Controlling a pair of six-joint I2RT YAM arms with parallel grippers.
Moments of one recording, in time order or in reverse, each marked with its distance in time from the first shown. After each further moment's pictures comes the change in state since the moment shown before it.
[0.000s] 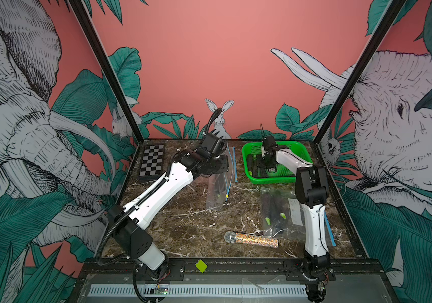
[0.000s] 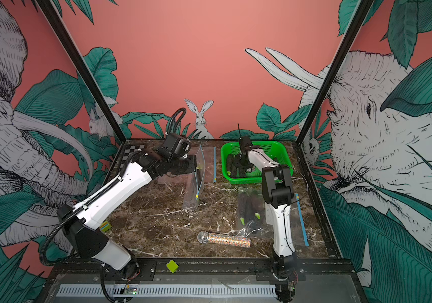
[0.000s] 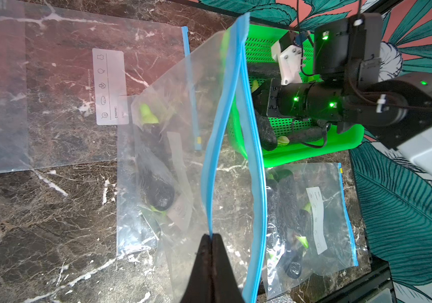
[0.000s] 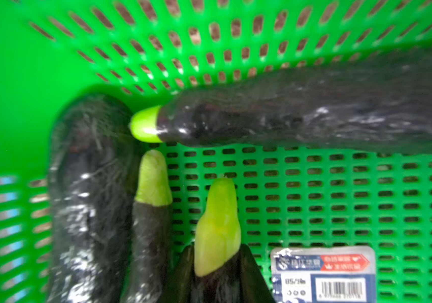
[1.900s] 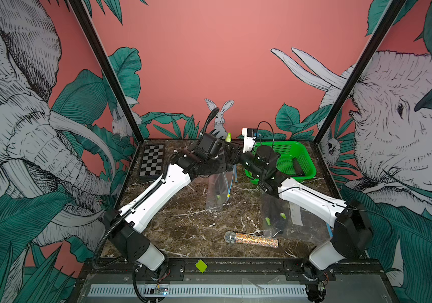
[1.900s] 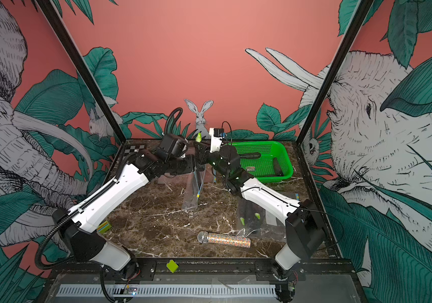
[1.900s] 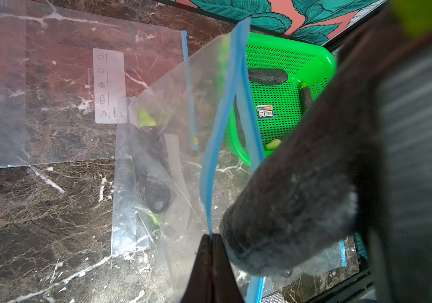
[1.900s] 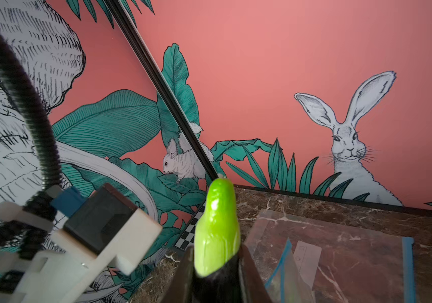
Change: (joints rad) left arm 0.001 -0.036 -0.020 0.012 0.007 -0.029; right arm 0.464 -0.685 -0.640 1.110 -0.003 0.215
